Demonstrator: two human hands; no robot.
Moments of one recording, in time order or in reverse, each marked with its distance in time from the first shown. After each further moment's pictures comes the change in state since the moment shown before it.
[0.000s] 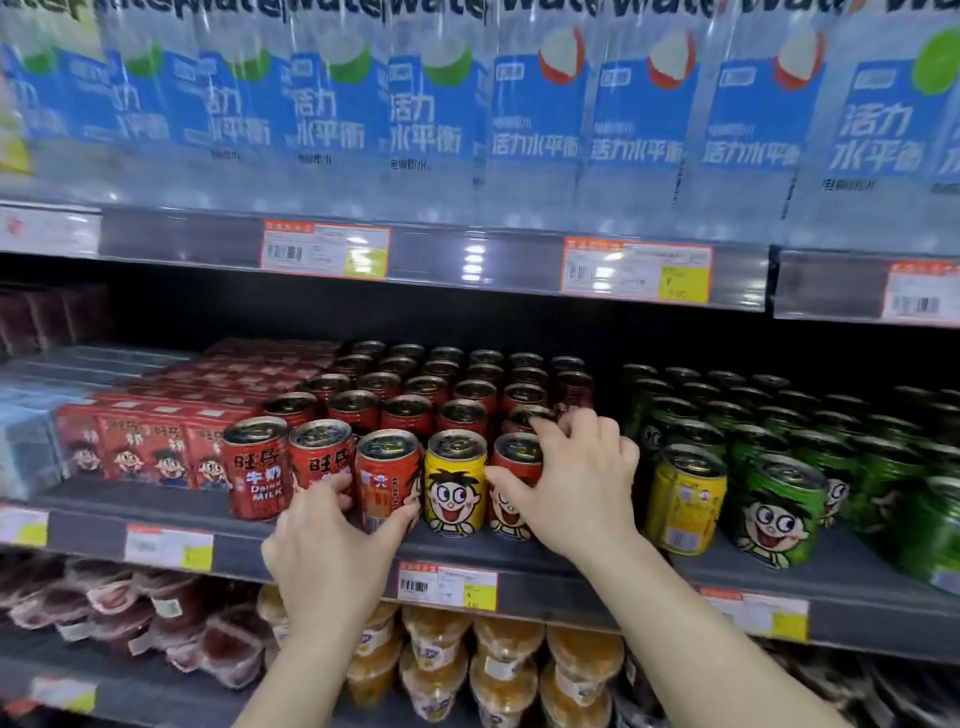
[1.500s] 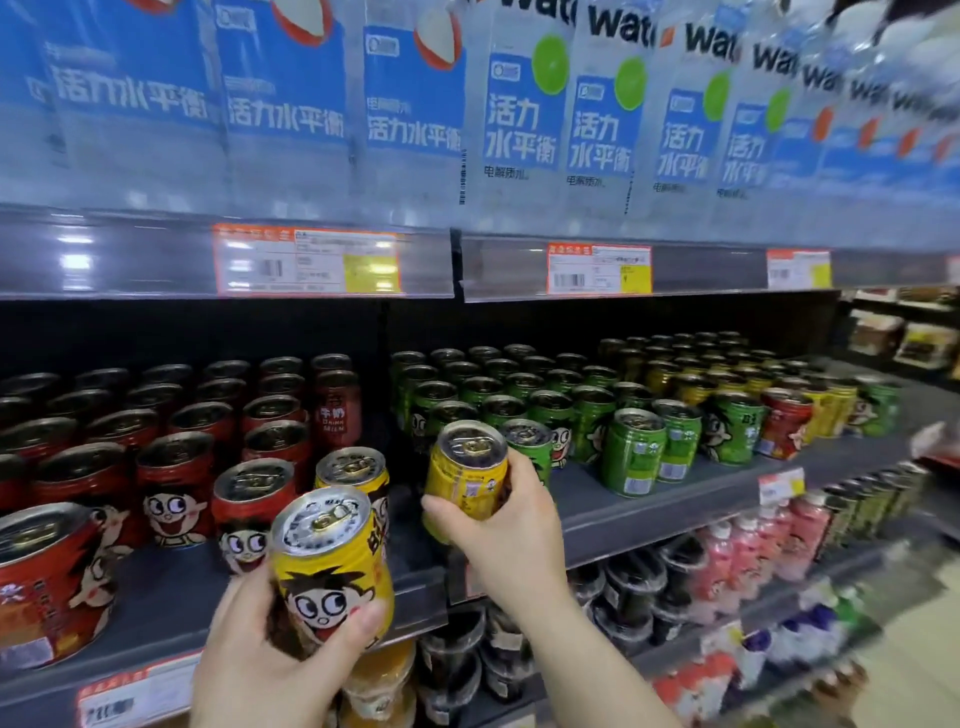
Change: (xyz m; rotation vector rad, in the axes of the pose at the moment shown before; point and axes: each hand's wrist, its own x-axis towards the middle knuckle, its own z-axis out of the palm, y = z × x) left_hand -0.088 0.087 0.029 -0.708 -0.714 0.144; right_hand -0.062 0.117 -0.030 0.595 0.099 0.611
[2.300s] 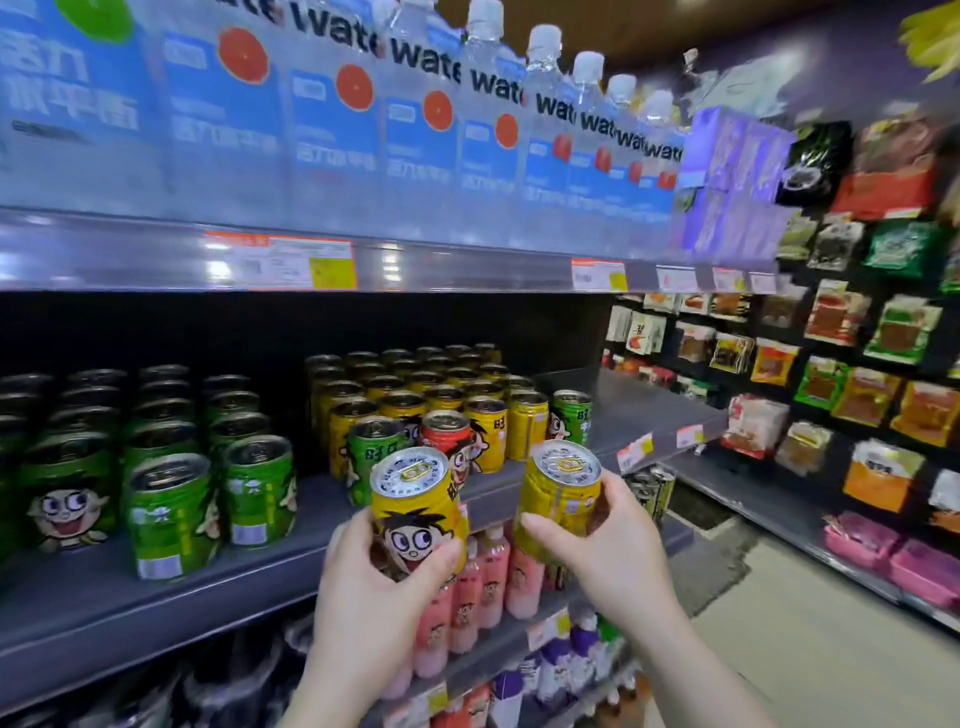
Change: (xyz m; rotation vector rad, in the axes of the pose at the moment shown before) left_hand -0.047 0.142 0.468 -0.186 -0.205 0.113; right_hand 0.098 0.234 -0.437 -0.112 0.184 0.123
